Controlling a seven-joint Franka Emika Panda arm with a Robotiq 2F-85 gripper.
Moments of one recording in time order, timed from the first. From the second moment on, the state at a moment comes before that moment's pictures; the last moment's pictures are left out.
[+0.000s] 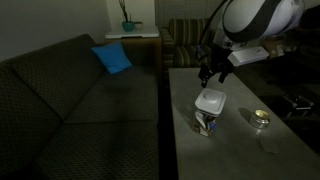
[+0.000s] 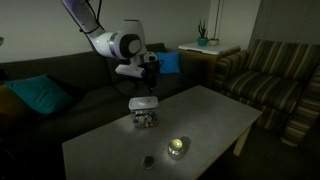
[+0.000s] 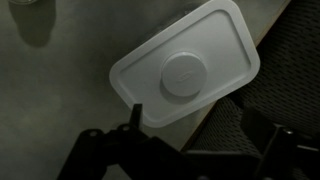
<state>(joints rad) 0.22 1.08 0.04 -1.46 -0.07 2.69 0.02</state>
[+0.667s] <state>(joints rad) 0.22 1.08 0.04 -1.47 -0.12 2.74 0.01</state>
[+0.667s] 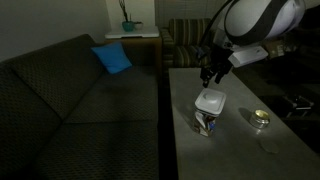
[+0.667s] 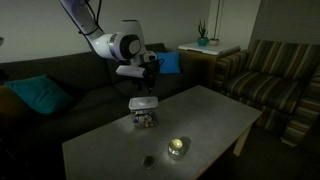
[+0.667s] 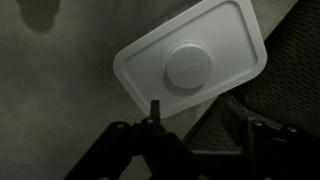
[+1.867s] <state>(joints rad) 0.24 1.09 0.03 -1.56 -0.17 2.83 -0.02</state>
